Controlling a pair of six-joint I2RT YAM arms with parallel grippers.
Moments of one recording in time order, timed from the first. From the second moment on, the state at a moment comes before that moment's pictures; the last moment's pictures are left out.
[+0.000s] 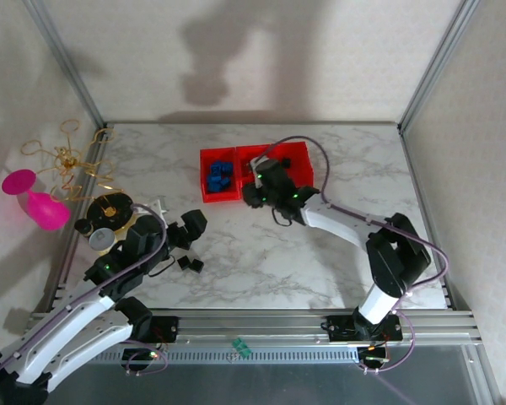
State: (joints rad) left arm -0.61 0.66 0.60 -0.44 -0.18 -0.89; right arm 0.75 1.66 1.18 -0.21 0.08 0.31
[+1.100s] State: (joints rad) left arm -0.61 0.83 0.61 -0.27 -0.09 -0.84; right arm 0.48 1.95 1.50 -0.32 0.23 0.31
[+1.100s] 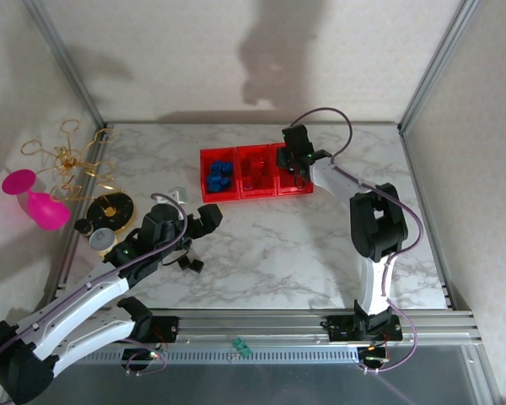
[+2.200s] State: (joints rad) left arm -0.61 0.43 0.70 -0.73 -0.30 -0.94; right arm 1.15 2.17 1.56 -0.19 0.02 0.30
